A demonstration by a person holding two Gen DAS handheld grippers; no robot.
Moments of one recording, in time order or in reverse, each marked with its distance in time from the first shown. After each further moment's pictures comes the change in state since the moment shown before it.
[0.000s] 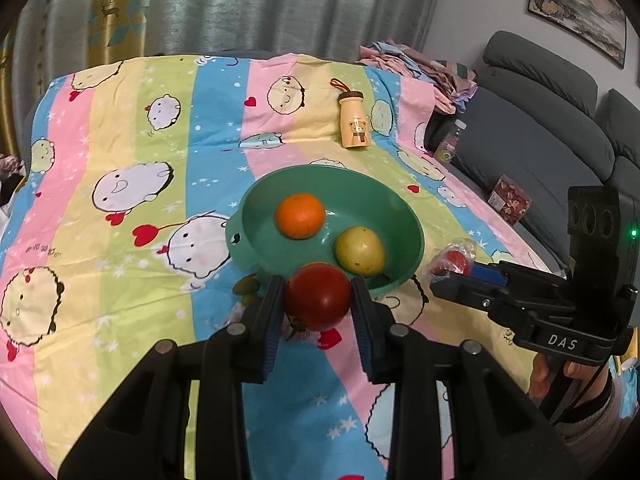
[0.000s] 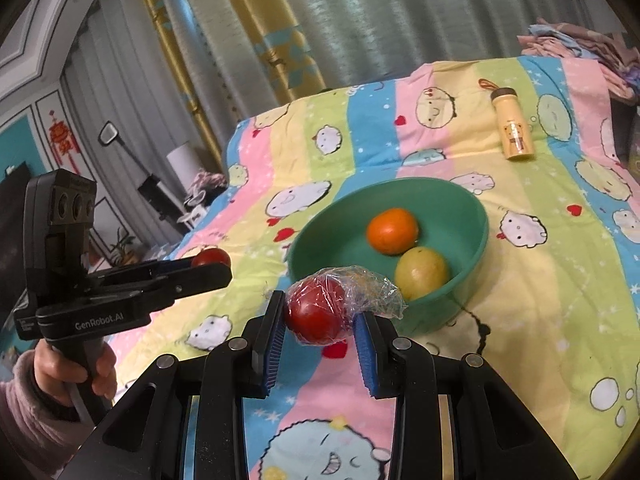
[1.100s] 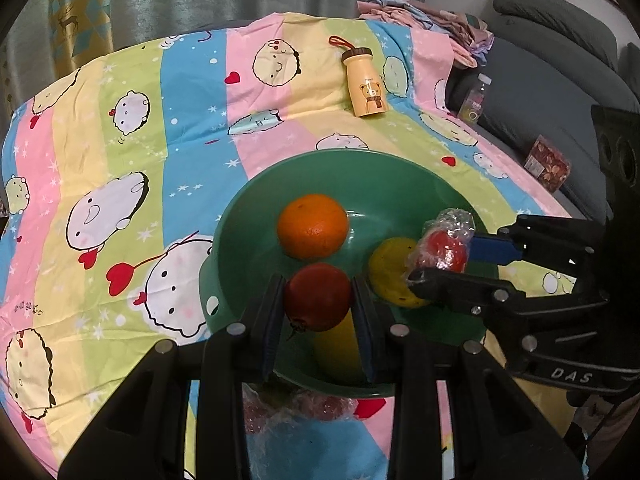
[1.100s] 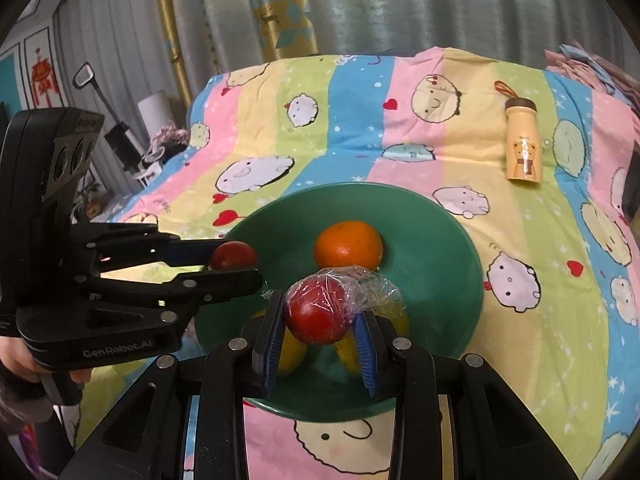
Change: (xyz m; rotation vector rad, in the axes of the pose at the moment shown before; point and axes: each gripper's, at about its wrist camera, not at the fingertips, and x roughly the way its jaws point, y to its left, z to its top) left arm 0.095 0.002 0.034 0.115 0.127 0.073; right arm 0.071 -0.022 0.039 -0.168 0.145 -0.121
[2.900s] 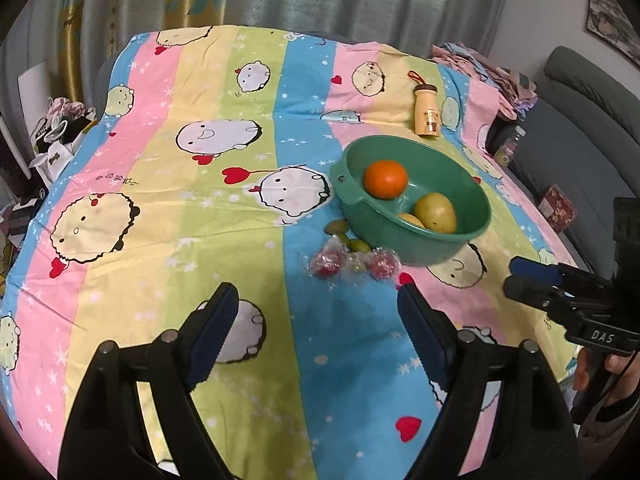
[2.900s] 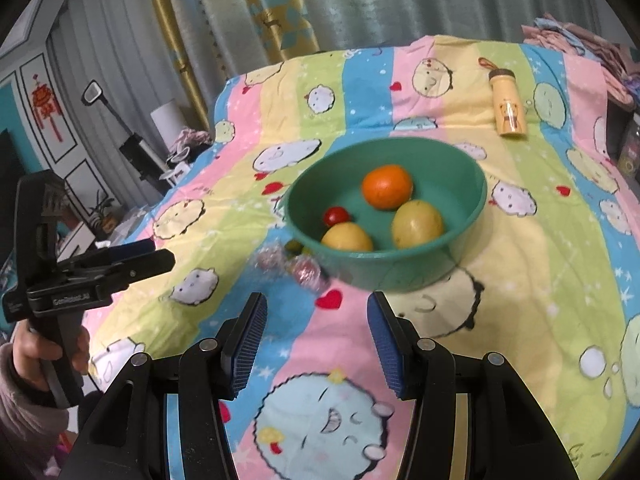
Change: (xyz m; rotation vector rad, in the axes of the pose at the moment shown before) left arm -0.126 0.036 -0.111 -0.266 -0.080 0.105; right arm -0.068 0.053 -0.068 0.117 0.009 0.044
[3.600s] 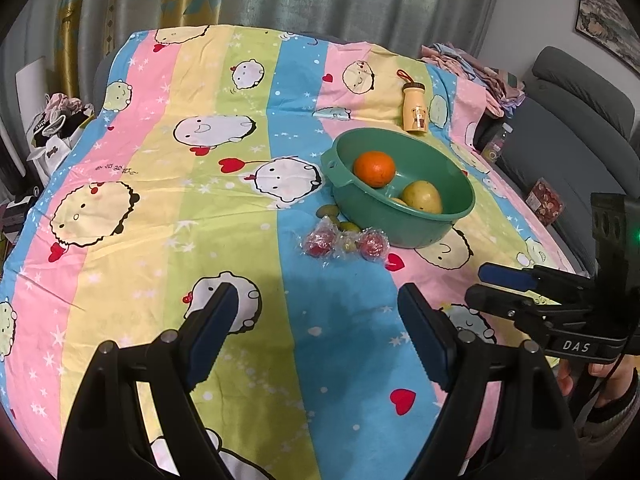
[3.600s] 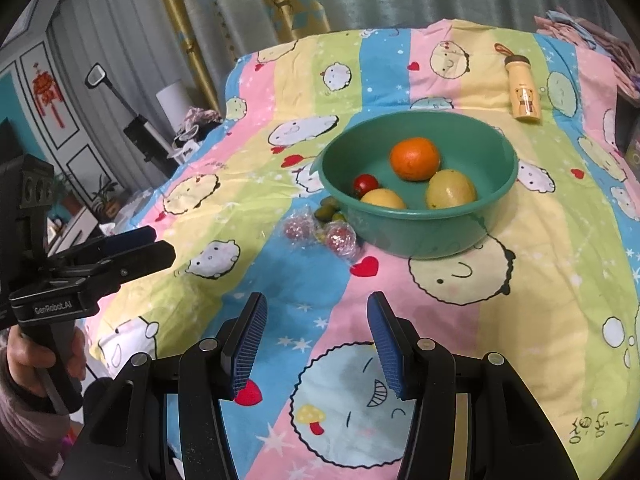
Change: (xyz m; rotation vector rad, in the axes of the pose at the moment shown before) left arm -0.011 0.005 -0.022 -0.002 -0.003 -0.038; right arm 0.014 0.030 -0.015 -0.013 0.061 0.001
